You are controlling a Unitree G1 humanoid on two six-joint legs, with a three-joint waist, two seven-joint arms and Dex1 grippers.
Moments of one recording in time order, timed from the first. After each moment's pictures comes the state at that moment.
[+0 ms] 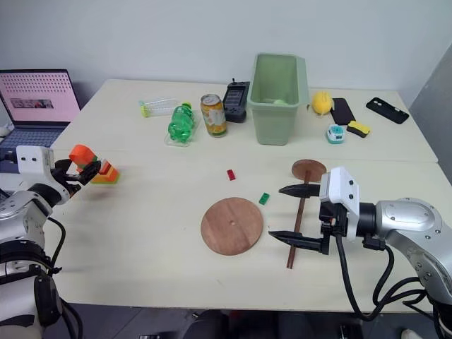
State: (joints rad) left arm -0.61 0.81 0.38 0.92 -0.28 0.02 -0.65; right arm -0.23 -0.88 -0.09 -0.64 0.76 0.63 0.92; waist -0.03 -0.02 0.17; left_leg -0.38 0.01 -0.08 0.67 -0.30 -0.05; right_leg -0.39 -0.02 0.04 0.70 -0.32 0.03
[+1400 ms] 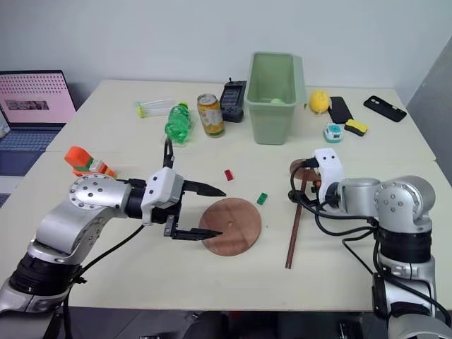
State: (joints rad) left arm -0.47 0.79 -0.16 -0.27 -0.43 0.36 -1.23; right arm -0.77 -0.49 -0.12 -0.07 0.97 1.61 -0.24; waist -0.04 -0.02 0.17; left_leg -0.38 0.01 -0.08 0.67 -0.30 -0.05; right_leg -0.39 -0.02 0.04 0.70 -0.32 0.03
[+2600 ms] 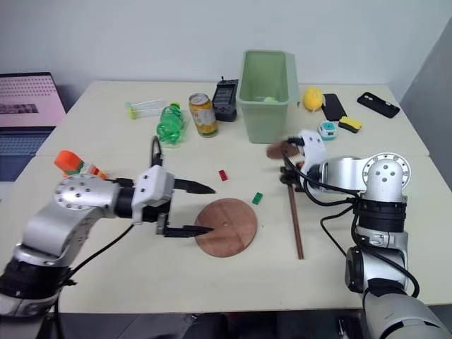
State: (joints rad) left arm -0.35 0.92 -0.01 -0.27 -0.43 0.39 -1.23; right arm -0.91 -0.32 -0.25 -0.09 1.28 1.52 -0.39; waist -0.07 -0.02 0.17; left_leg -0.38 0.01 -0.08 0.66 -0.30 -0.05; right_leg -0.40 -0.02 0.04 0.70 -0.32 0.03
